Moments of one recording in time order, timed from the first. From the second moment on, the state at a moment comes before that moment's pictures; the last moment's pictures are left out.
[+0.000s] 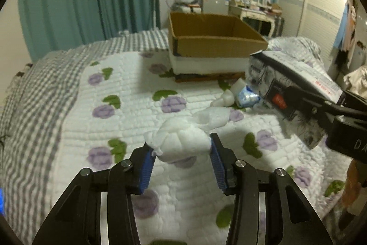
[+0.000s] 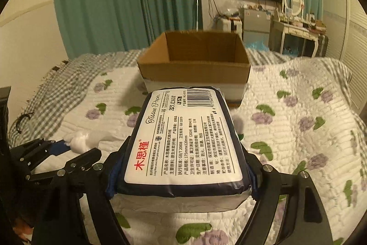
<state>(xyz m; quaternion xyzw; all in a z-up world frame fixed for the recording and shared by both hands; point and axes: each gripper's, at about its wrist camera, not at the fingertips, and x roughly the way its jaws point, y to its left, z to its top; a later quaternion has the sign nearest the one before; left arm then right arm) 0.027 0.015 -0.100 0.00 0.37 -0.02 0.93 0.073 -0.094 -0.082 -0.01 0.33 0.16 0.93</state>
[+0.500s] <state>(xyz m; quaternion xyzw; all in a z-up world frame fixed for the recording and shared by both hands) 0.036 0.003 -0.014 0.01 0.28 0.03 0.96 0.099 -0.124 0.014 -0.02 0.23 0.19 0.95</state>
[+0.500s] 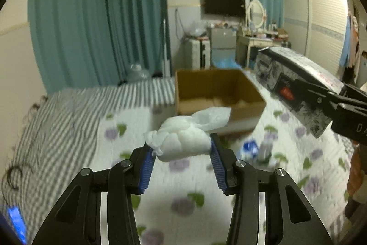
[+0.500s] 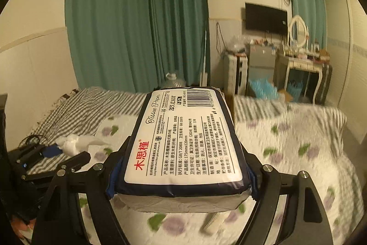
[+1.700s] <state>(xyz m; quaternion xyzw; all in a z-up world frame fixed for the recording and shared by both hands) 0.254 -0.001 -0.020 0.04 0.25 0.02 0.97 0.311 -0.130 0.002 0.00 0.22 0.18 0.96</state>
